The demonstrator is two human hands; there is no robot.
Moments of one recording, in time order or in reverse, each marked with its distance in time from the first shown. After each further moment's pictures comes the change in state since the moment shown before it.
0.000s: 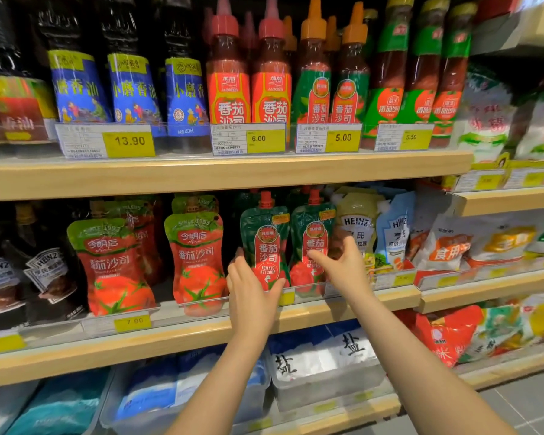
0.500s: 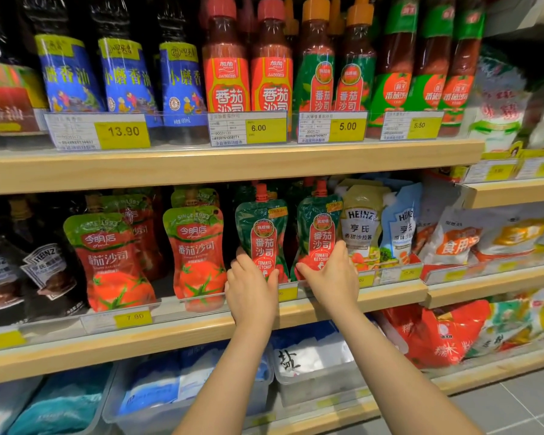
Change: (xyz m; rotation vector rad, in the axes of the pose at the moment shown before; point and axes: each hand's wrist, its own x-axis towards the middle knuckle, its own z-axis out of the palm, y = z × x) left_hand 0.010 0.000 0.007 0.333 0.005 -0.073; right_hand -0.017 0.011 0.032 -0.391 0.170 -0.059
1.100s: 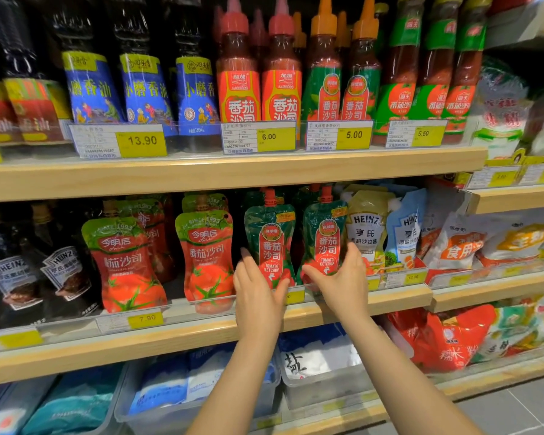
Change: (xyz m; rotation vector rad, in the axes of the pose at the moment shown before) left_hand -0.017 -0.007 -0.018 -0.231 -0.021 0.105; right_hand -0.009 -0.003 -0.011 0.183 0.004 0.007
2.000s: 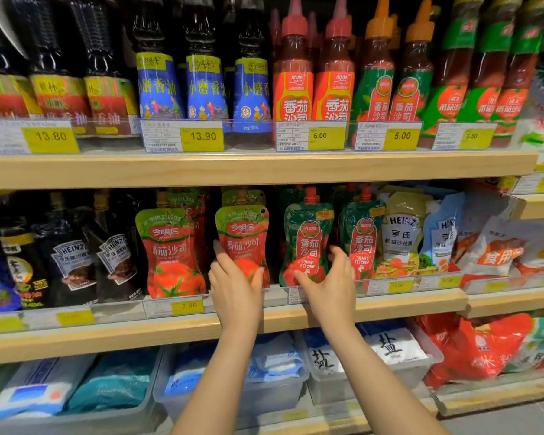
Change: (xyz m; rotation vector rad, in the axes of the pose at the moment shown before) left_hand 0.023 -0.060 -0.052 0.168 0.181 -0.157; right_hand -0.047 -0.052 0.049 0.005 0.004 -0.080
